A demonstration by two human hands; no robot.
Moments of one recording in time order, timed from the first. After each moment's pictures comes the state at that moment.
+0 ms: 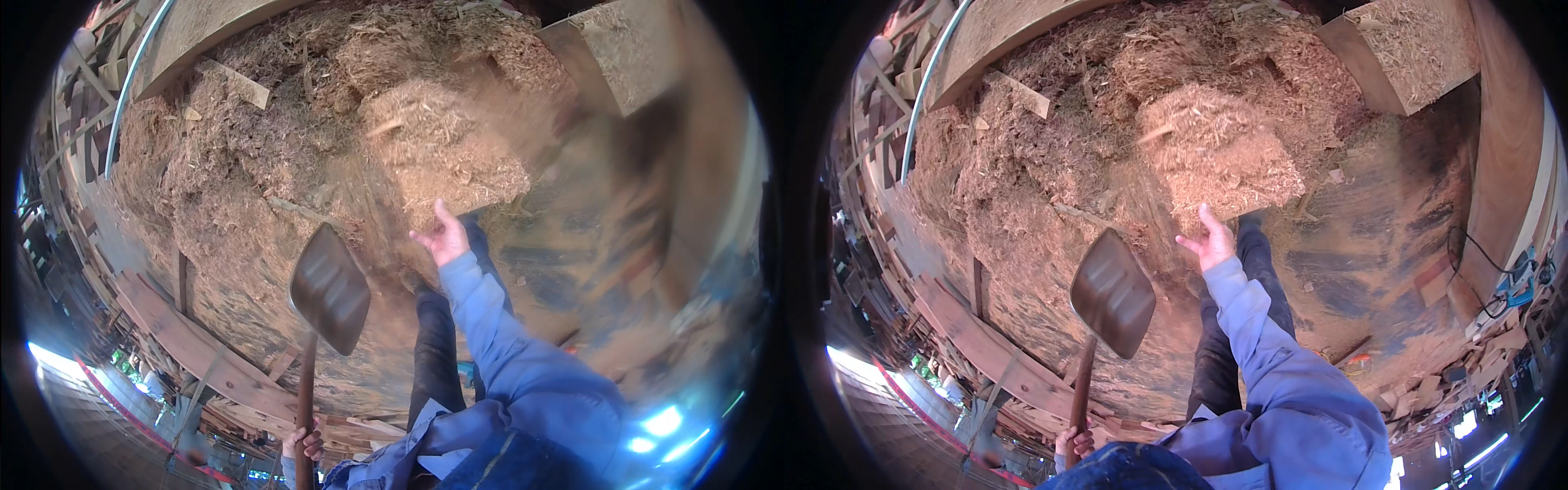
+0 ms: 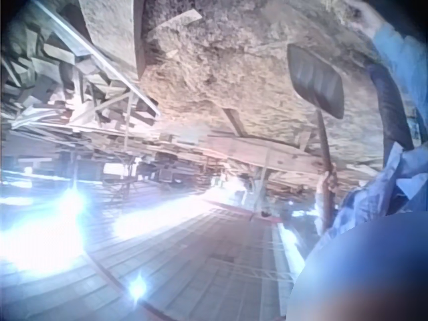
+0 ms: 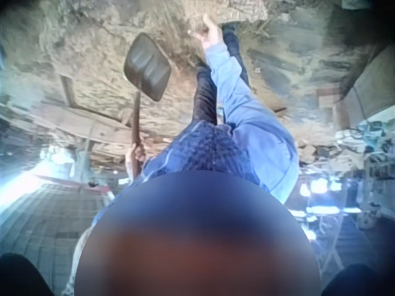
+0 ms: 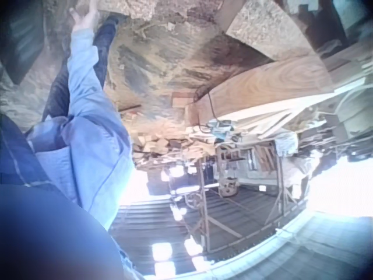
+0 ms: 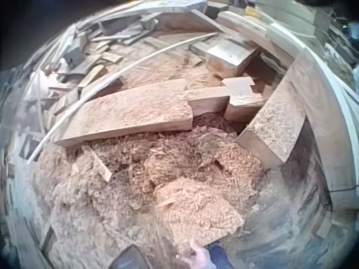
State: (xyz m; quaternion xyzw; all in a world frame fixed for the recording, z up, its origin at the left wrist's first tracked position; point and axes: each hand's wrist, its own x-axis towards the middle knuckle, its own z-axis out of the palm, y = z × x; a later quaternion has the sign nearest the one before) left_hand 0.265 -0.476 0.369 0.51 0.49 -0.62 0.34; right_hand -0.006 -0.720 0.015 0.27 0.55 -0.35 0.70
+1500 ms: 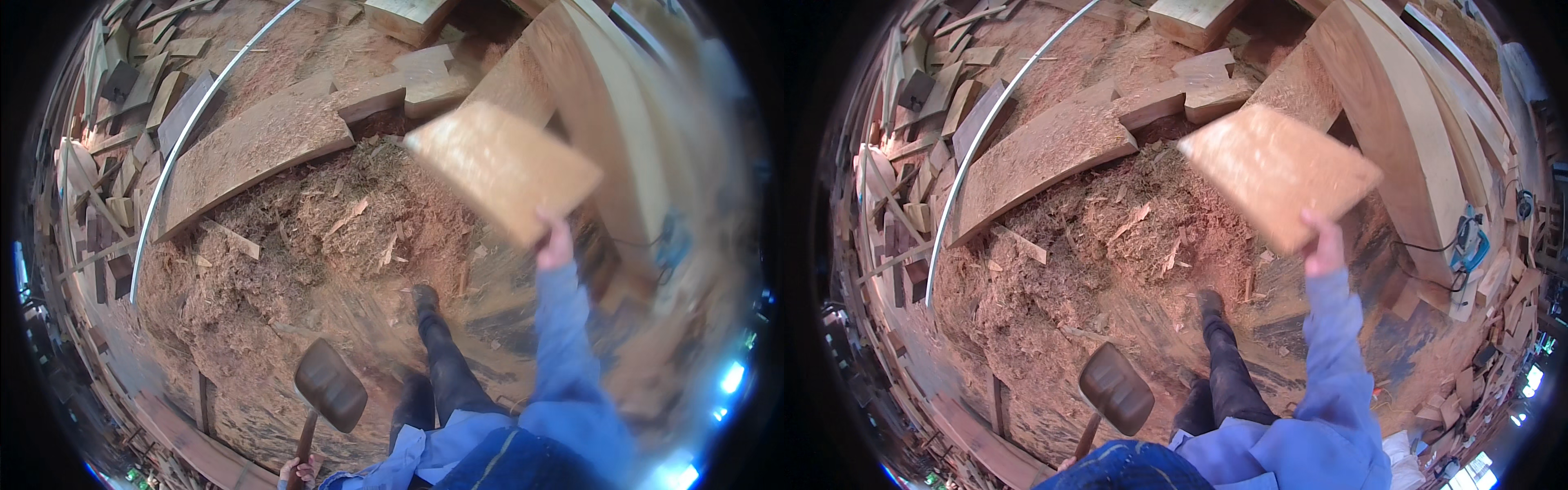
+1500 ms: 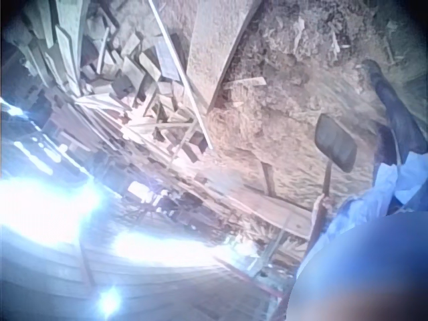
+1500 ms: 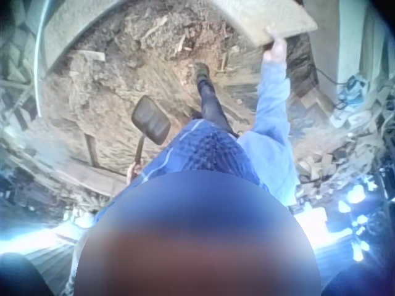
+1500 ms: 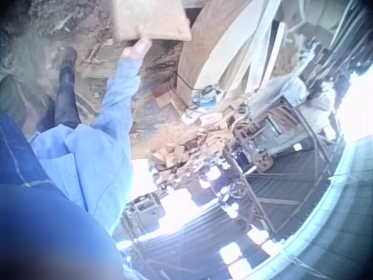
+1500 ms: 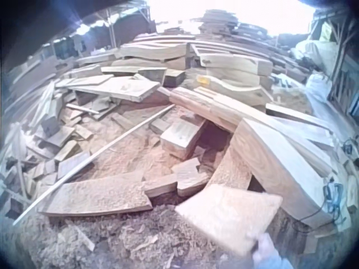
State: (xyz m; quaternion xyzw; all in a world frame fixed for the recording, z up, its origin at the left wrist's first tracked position) left_hand 0.375 -0.476 0.320 0.53 0.45 -0.69 0.19; right_hand -0.312 -0.883 0.245 -0.01 0.60 -0.62 0.50
